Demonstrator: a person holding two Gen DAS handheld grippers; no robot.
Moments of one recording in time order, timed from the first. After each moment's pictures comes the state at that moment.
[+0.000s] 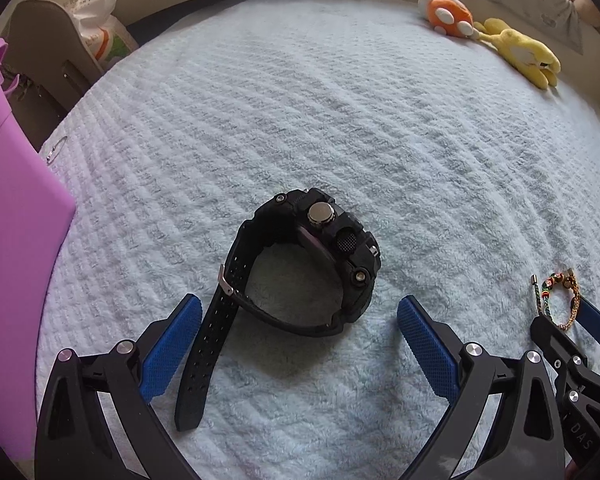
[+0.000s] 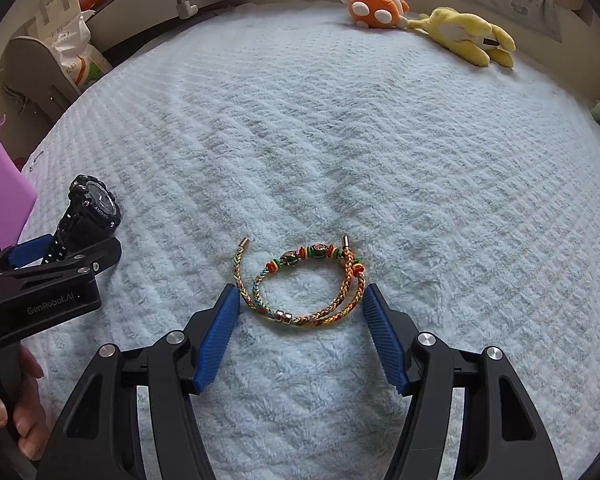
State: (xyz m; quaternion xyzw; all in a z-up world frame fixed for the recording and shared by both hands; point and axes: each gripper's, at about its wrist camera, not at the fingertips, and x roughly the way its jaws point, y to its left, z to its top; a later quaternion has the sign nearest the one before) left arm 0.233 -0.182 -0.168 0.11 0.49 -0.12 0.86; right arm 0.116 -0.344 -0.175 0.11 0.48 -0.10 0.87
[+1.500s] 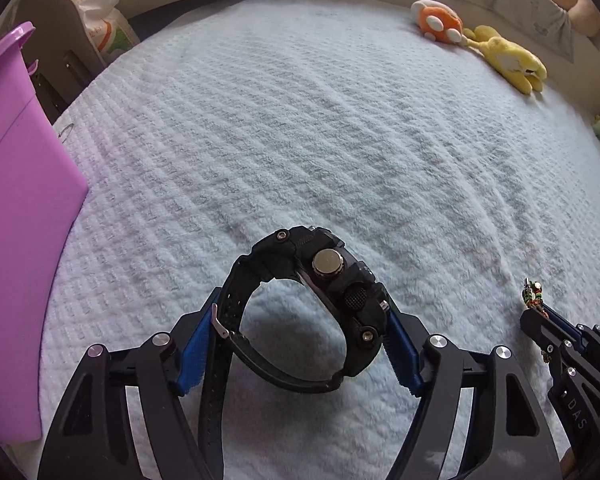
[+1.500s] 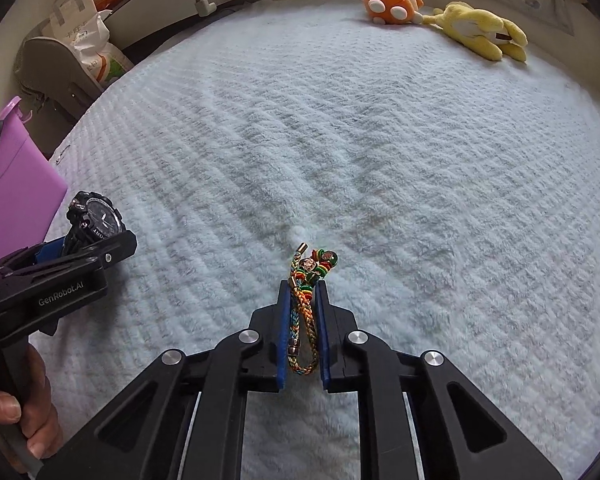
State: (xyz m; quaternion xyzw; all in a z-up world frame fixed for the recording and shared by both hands) left arm 0.197 -0.164 -0.146 0.09 0.50 -0.14 0.85; right arm 0.090 -0.333 -0.158 0.13 0.49 -0.07 0.86
